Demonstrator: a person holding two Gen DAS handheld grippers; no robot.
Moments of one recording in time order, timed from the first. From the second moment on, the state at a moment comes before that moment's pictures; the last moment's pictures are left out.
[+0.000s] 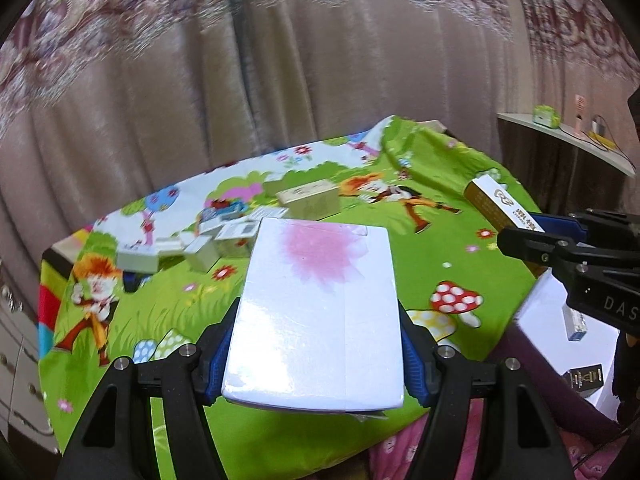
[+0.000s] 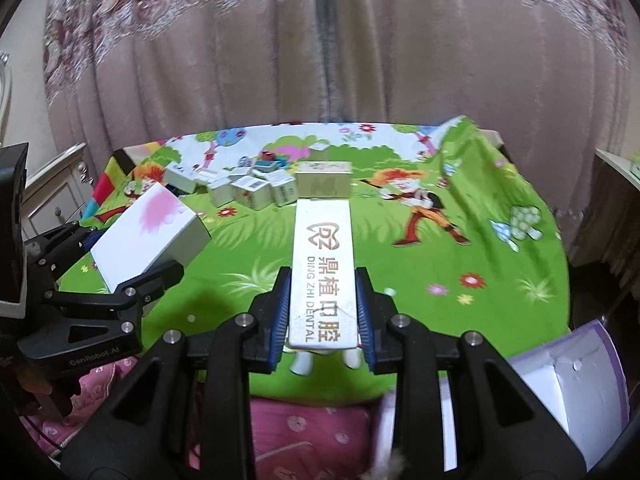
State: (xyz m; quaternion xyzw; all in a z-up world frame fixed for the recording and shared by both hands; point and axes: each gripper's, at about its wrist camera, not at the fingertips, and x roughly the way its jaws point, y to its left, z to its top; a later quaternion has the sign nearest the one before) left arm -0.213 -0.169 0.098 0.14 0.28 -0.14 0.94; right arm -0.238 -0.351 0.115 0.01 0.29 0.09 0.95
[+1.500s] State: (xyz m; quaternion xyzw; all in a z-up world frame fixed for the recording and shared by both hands) left arm -0.252 -0.338 0.094 0.21 0.29 -0.42 0.84; right arm -0.326 -0.557 0.097 0.05 0.37 -0.19 0.91
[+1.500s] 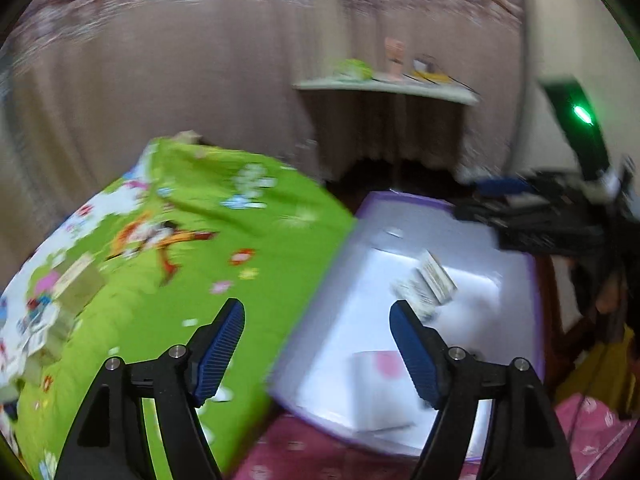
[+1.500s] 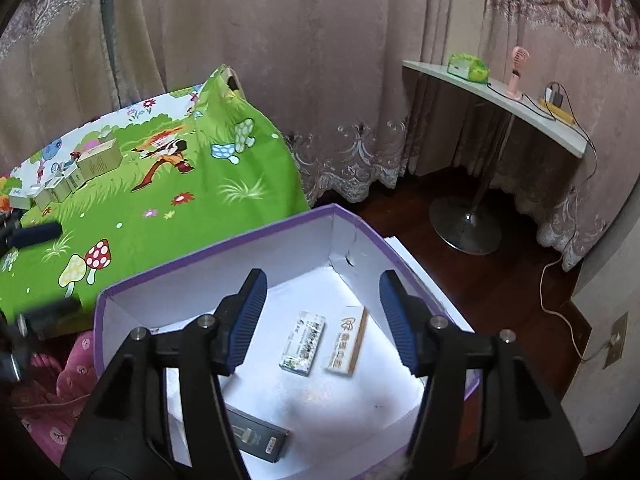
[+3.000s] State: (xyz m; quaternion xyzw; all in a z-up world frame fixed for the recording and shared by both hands) left arm -0.043 0.055 -0.003 -0.05 0.44 0.04 0.90; right arm 0.125 -0.238 0.034 -0.41 0.39 0.29 0.77
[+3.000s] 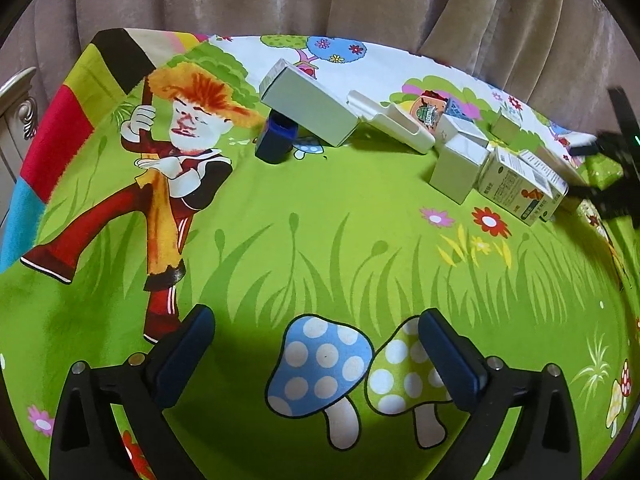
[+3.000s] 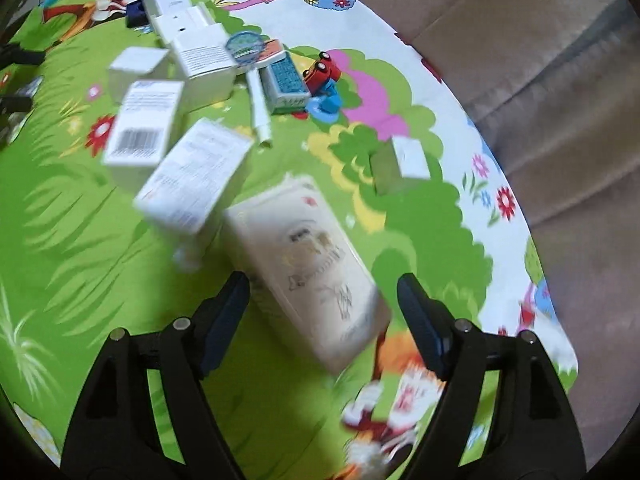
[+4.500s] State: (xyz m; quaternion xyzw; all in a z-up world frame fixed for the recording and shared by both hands) left arm -0.024 -0.001 0.019 -0.03 0.39 -0.02 0.92; right arm -0.054 -0.274 0.004 -0.10 0.41 0.21 0.88
